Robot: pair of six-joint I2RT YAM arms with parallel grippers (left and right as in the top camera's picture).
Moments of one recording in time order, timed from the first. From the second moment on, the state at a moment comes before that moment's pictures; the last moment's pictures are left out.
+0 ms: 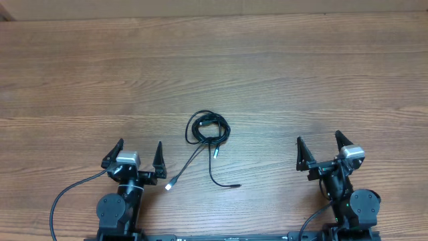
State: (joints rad) left arm -0.06 0.02 0.01 -0.07 0.05 -0.07; right arm 0.03 0.01 0.02 -0.02 -0.17 0.12
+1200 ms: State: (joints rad) left arm -0.06 0.02 0.07 -0.09 0.10 -0.09; right arm 0.03 0.01 0.02 -0.02 -0.17 0.12
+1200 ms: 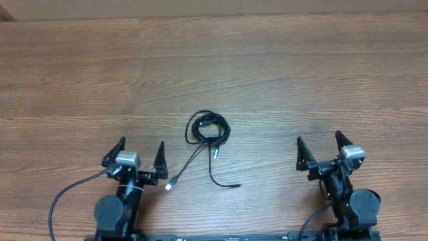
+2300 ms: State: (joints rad) left arm -0.06 0.98 1.17 -0.99 0.60 -0.11; right arm 0.03 0.01 0.02 -0.02 -0.17 0.12
